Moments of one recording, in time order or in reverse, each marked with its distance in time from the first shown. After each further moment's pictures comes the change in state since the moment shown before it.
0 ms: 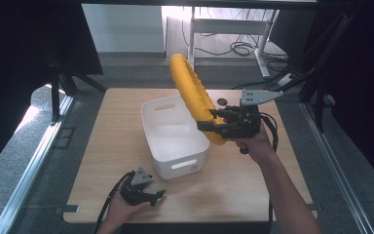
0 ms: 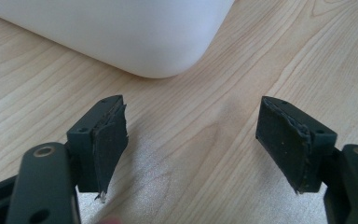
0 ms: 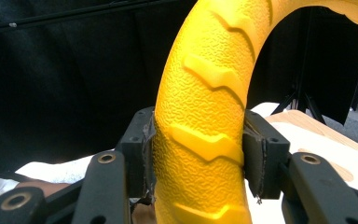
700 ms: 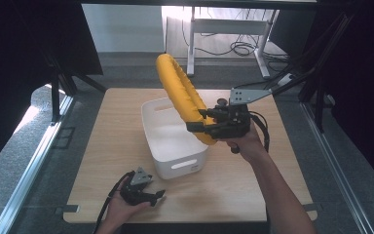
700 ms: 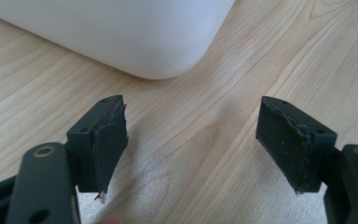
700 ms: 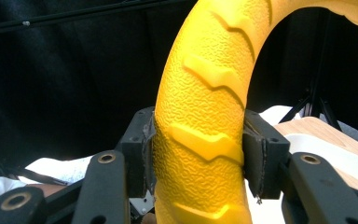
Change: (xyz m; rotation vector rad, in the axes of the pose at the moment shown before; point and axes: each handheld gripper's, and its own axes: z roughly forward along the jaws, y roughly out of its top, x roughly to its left) left arm -0.001 0.000 -0.001 -0.005 0.000 -0.008; right arm 0.007 0.007 0.022 0.005 0.045 -0.017
